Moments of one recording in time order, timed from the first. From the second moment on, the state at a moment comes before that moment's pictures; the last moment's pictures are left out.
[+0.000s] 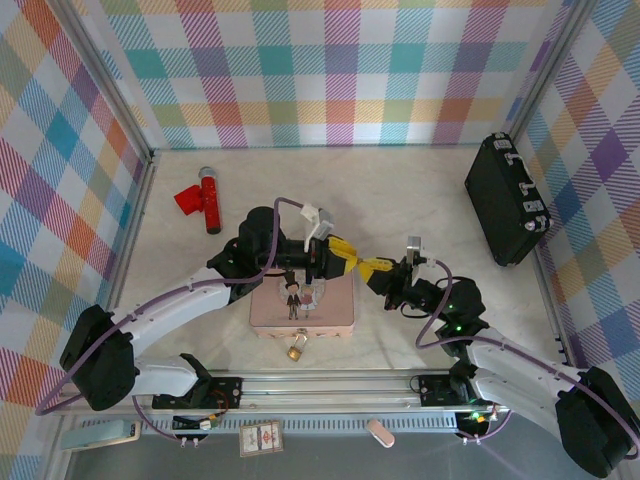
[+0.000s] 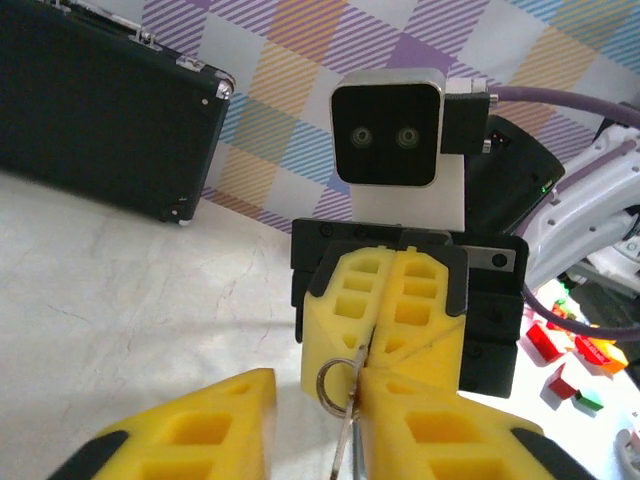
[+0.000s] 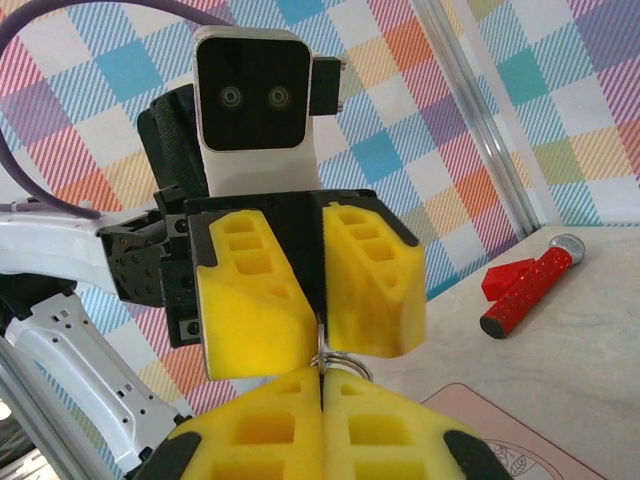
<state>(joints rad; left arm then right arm) -0.73 1.29 0.87 0.26 0.80 -0.27 0.65 0.84 0.20 0.96 -0.50 0.65</state>
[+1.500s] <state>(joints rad) -0.82 1.40 1.33 -0.83 0.60 0.41 0.65 0.90 0.20 0.81 -0.65 0.47</state>
